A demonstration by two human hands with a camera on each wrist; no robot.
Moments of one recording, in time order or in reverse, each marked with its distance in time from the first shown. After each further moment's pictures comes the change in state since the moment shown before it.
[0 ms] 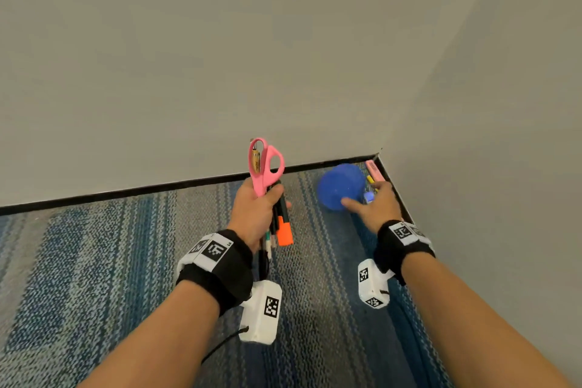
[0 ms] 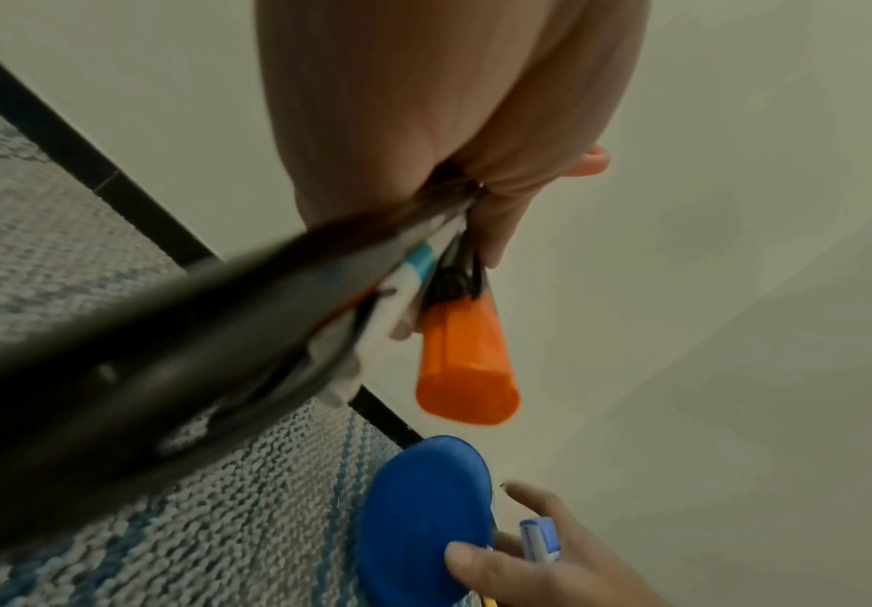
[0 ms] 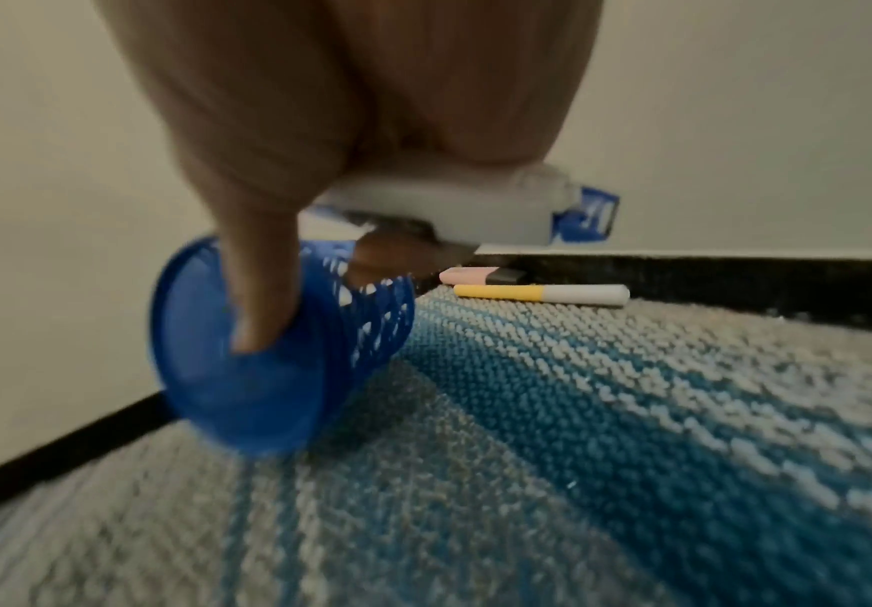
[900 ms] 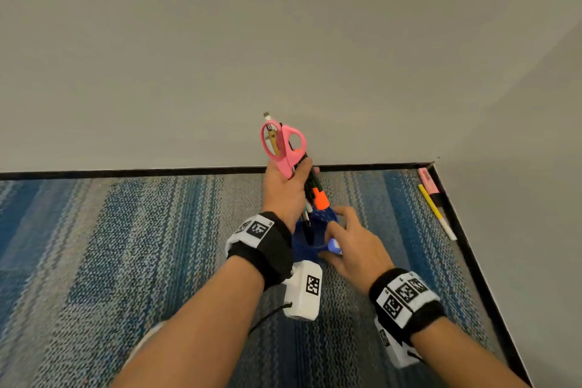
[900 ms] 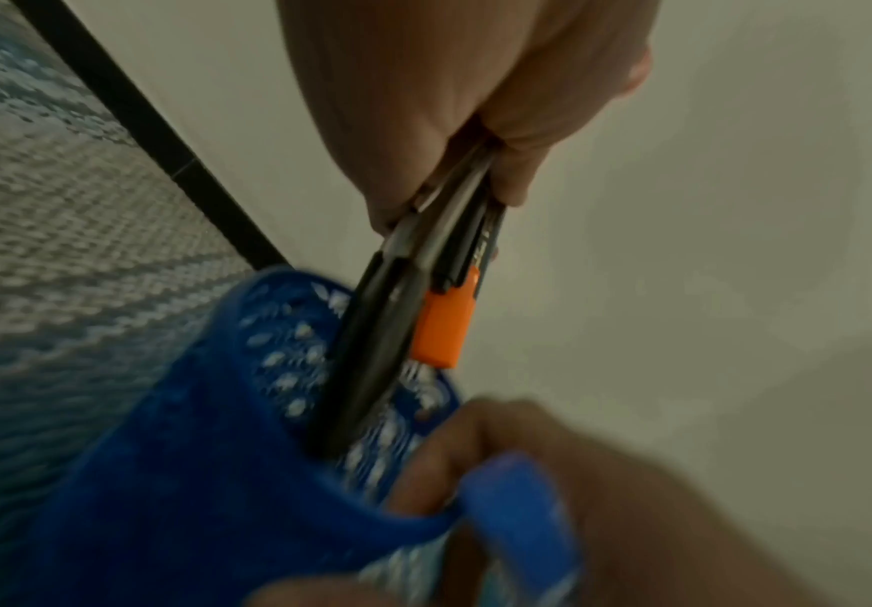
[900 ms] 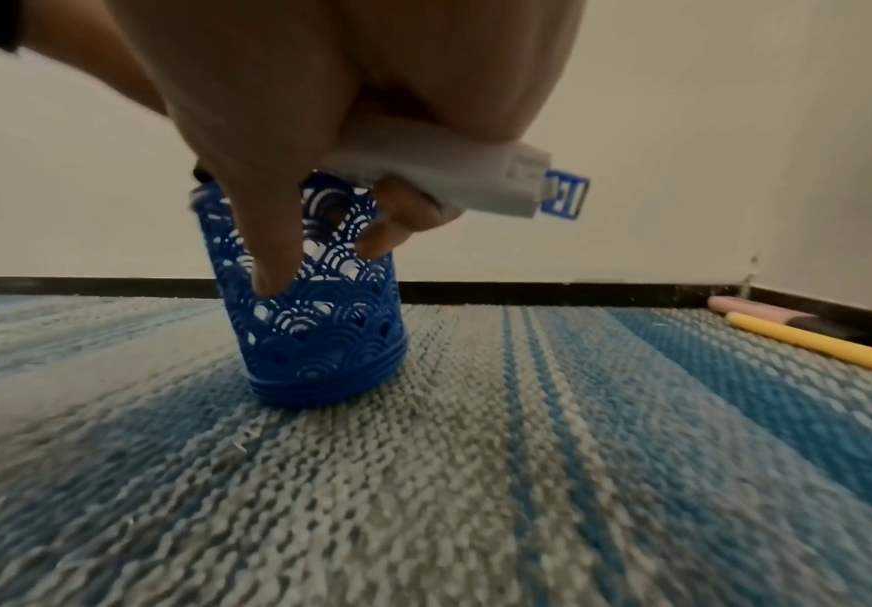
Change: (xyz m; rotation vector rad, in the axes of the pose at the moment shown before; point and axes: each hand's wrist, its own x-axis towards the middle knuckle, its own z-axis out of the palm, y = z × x) left_hand 0.031 -0.003 -0.026 -0.117 0.228 0.200; right_hand -0.078 -0.031 0.087 -0.617 -0.269 -0.781
